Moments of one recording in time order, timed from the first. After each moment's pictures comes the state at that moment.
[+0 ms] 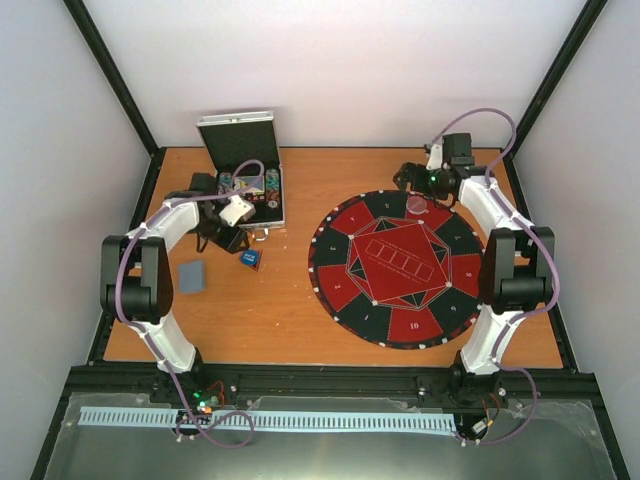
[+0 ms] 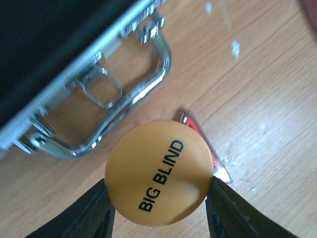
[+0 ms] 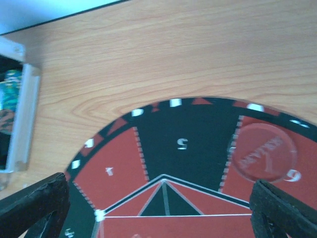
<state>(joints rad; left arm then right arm) -0.04 1.75 1.18 -0.77 0.32 0.54 0.05 1.87 1.50 -0.50 -0.37 0.23</state>
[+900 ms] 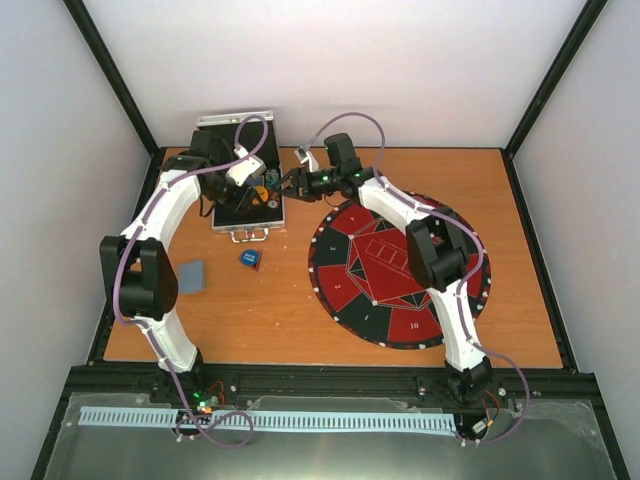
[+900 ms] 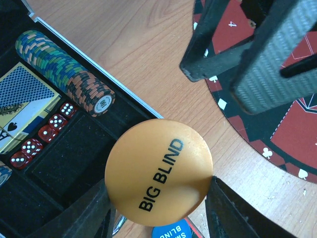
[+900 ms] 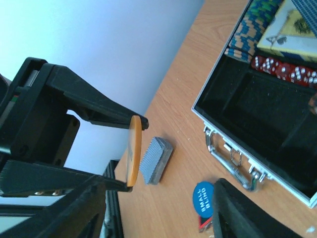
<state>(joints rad) -0.11 1.78 1.58 -0.90 0.46 0.54 0.54 2.27 1.91 -0.18 -0.94 0.62</state>
